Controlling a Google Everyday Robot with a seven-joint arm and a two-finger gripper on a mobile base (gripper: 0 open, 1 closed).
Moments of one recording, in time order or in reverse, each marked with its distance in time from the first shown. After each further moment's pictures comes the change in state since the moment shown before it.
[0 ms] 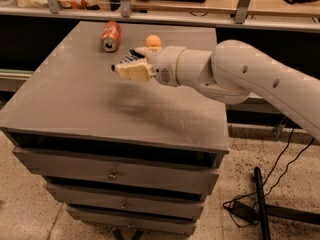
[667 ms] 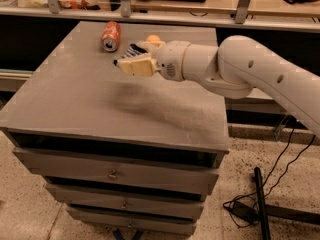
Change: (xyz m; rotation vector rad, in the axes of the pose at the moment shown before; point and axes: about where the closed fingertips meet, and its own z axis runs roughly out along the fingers) arm -0.012 -0.011 -0.007 -0.043 -0.049 -0.010
